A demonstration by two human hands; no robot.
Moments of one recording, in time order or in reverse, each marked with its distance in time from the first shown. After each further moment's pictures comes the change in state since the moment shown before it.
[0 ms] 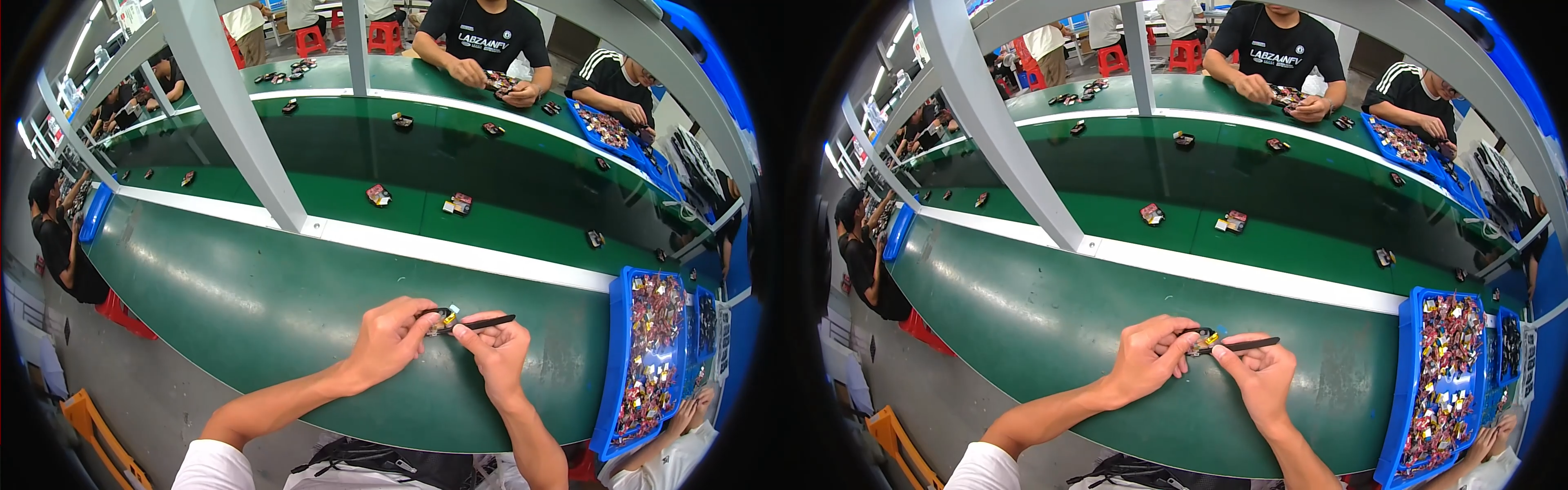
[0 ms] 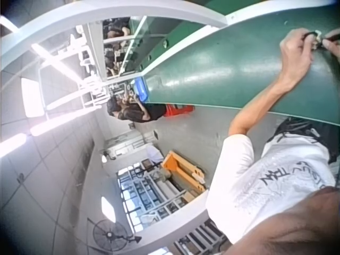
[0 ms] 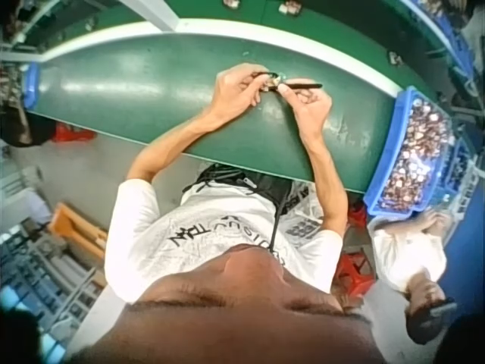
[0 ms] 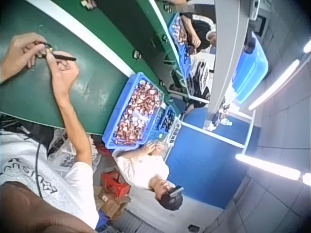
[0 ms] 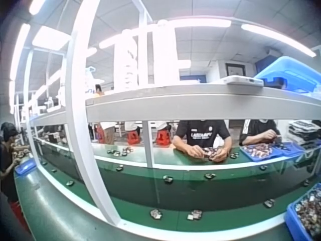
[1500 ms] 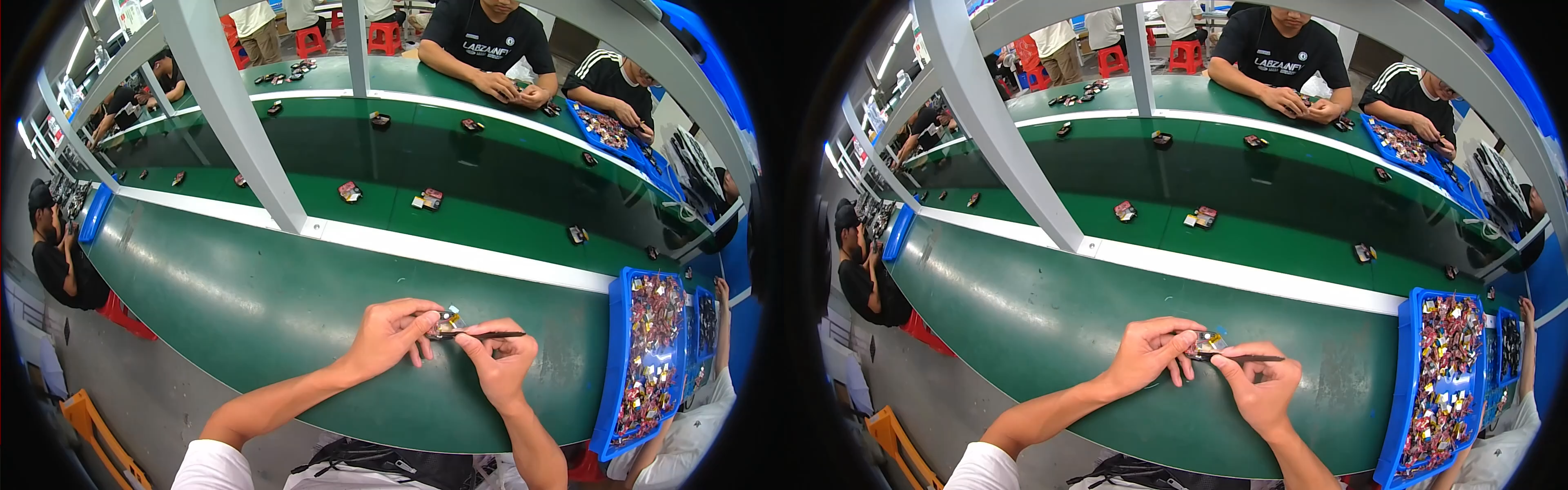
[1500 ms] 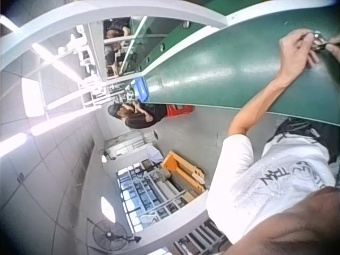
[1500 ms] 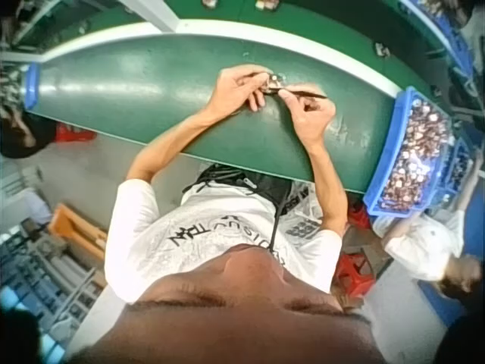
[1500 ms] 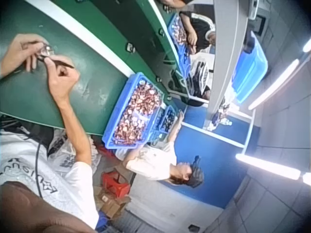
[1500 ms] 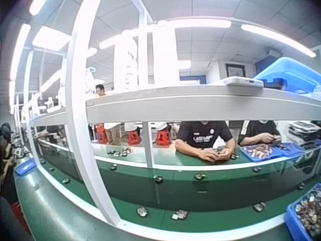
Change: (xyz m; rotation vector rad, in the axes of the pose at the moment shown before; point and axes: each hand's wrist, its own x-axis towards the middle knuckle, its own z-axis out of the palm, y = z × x) left_hand 0.003 -0.004 -0.008 -0.368 -0.188 -0.211; right_hand -0.006 0.008 -0.008 -0.158 0.004 -0.338
